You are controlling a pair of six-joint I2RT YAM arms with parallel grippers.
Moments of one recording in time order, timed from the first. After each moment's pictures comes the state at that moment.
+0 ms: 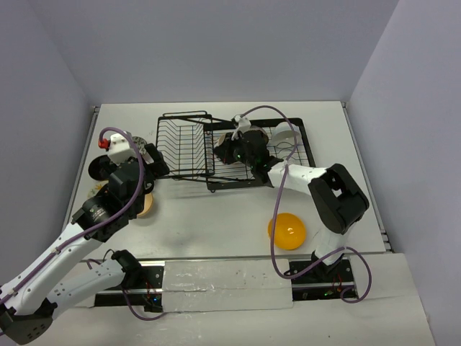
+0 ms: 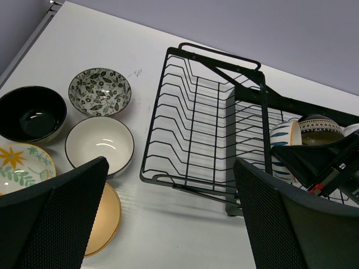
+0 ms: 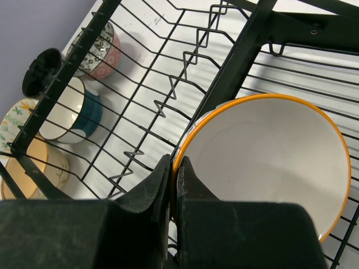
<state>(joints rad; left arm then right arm) -0.75 0.78 0.94 -0.48 -0.84 -0.51 0.62 1.75 1.01 0.47 -0.12 0.43</state>
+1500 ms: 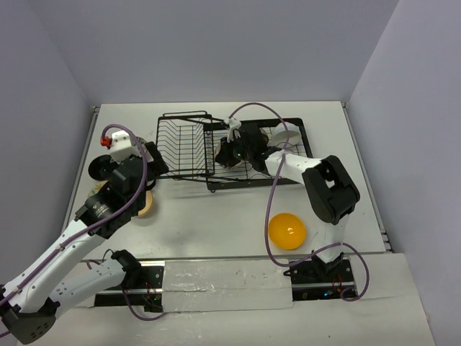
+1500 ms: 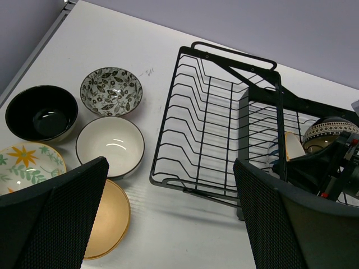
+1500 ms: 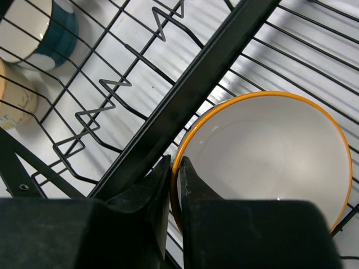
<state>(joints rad) -0.71 0.81 0.94 -0.48 -0.84 -0.49 0.56 1.86 1.16 0.18 -0.36 0.21</state>
